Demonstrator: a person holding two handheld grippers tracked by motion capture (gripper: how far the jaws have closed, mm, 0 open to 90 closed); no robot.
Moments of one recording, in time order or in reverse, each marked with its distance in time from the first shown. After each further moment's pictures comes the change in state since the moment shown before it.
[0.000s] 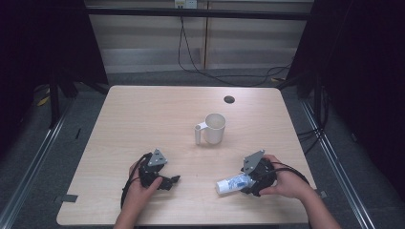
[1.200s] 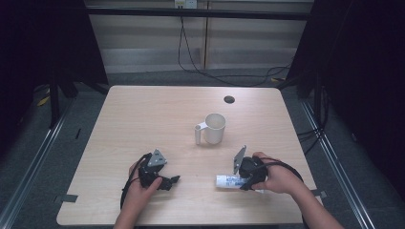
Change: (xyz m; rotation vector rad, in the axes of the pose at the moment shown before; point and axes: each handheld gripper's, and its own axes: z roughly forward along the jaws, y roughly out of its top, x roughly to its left) left arm -0.001 -0.001 0.000 -0.011 -0.007 -0.006; right arm -0.002 0.035 0.000 0.268 0.093 0.051
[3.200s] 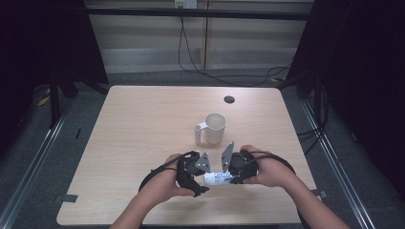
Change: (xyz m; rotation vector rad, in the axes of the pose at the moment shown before) left arm -0.087 0.106 0.007 0.247 -0.285 0.400; right arm 0.008 0.045 -0.027 -0.028 -0.040 -0.193
